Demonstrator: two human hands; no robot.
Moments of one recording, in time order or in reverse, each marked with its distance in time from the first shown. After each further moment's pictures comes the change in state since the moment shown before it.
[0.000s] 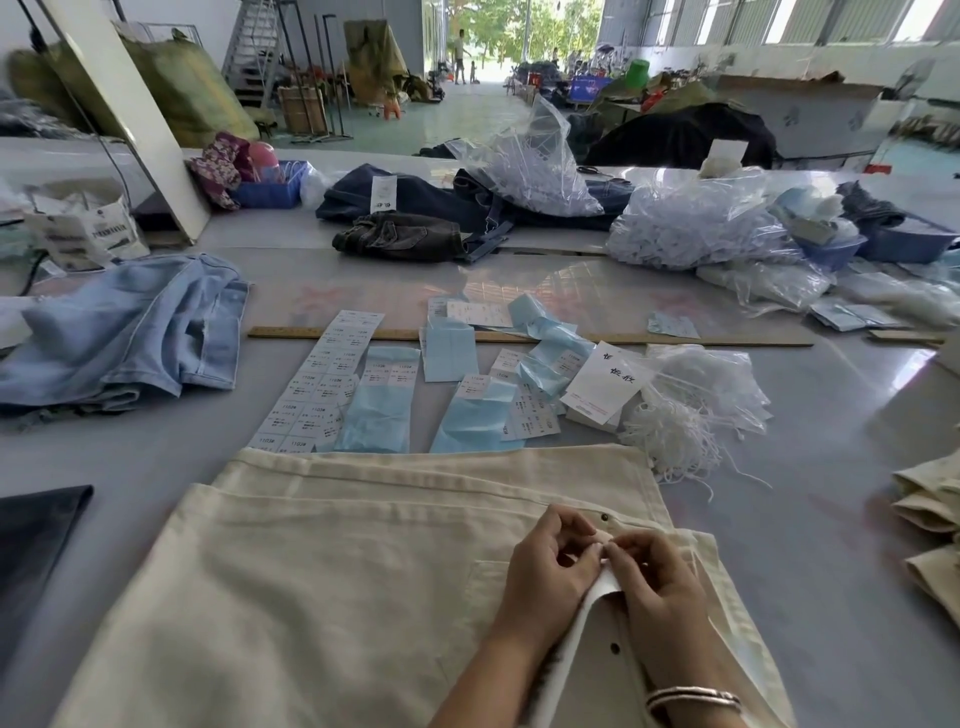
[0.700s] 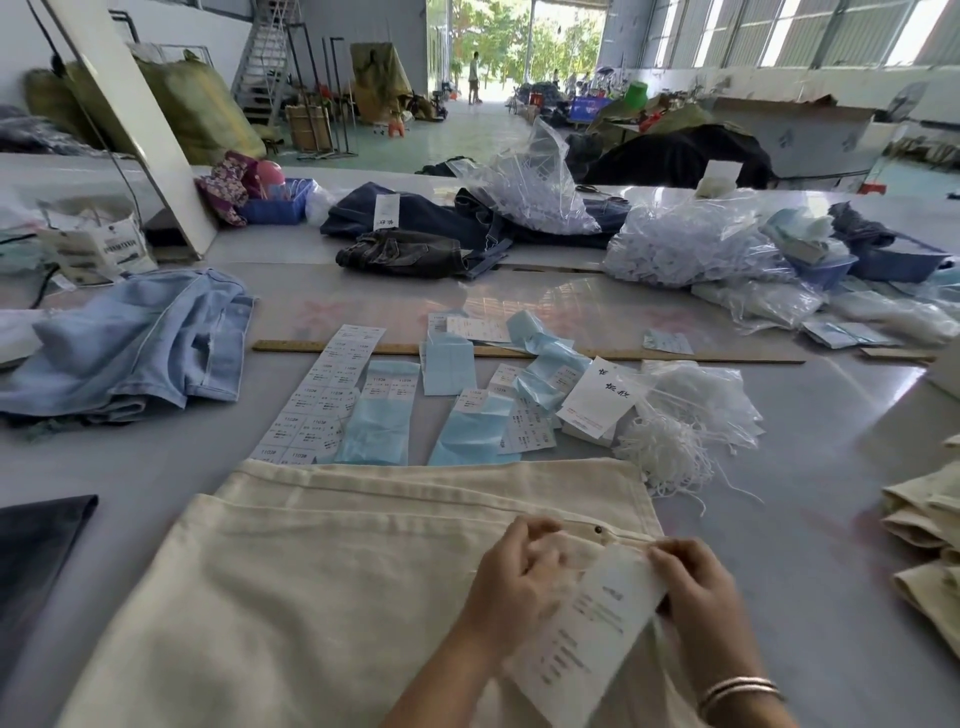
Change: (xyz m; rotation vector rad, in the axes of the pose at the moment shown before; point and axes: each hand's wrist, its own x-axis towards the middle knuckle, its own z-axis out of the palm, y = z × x) left_hand -0.005 0.009 -0.028 0.026 -0.020 -0.082; right_hand 0.017 -0.019 -0.031 0.097 0.002 0.251
